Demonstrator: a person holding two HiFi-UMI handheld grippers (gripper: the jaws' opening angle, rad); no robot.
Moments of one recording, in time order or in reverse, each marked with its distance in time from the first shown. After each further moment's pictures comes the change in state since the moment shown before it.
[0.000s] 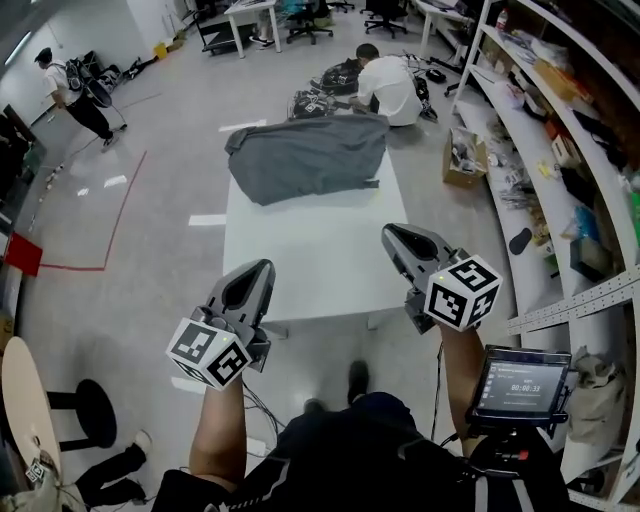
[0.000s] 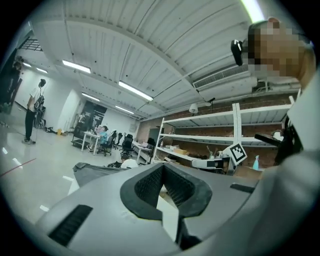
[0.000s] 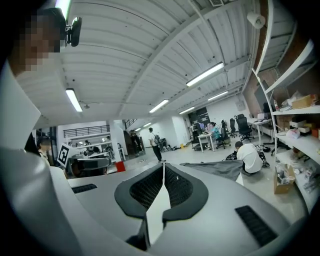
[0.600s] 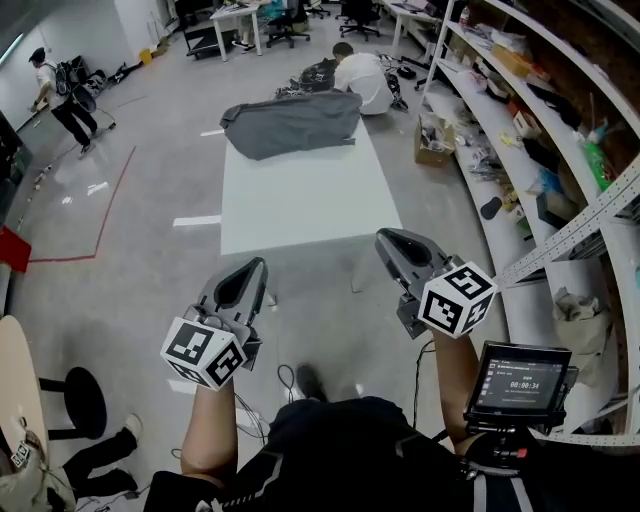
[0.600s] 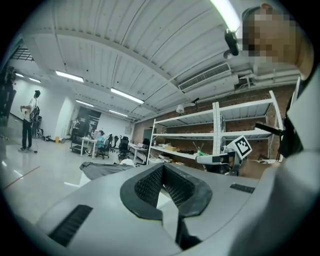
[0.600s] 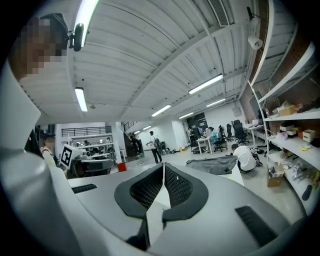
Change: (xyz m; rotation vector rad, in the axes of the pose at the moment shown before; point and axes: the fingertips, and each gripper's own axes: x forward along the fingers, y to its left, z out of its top) left arm -0.190 -0.124 -0.029 0.080 0.003 -0.047; right arm -0.168 0.180 -0.052 -0.019 -0.054 -0.052
